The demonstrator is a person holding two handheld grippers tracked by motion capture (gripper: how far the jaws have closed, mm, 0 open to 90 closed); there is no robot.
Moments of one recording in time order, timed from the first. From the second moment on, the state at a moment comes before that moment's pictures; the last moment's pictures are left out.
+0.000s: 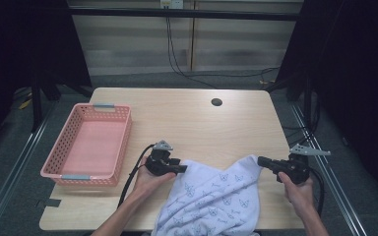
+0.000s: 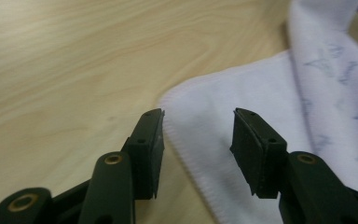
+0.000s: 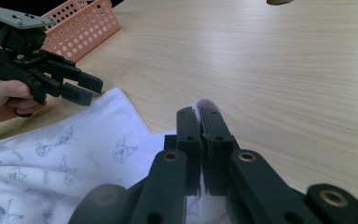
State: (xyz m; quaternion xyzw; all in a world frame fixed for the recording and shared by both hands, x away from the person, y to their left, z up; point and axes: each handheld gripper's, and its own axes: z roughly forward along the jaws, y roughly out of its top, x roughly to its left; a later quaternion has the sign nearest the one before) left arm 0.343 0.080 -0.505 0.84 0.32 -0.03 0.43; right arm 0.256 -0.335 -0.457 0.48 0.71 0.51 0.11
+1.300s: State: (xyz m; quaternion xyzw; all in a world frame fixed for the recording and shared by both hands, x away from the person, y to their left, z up) left arm 0.331 0.176 -0.368 0.77 0.31 0.10 0.55; right arm 0.271 -0.336 -0.378 0.42 0.68 0.58 0.15
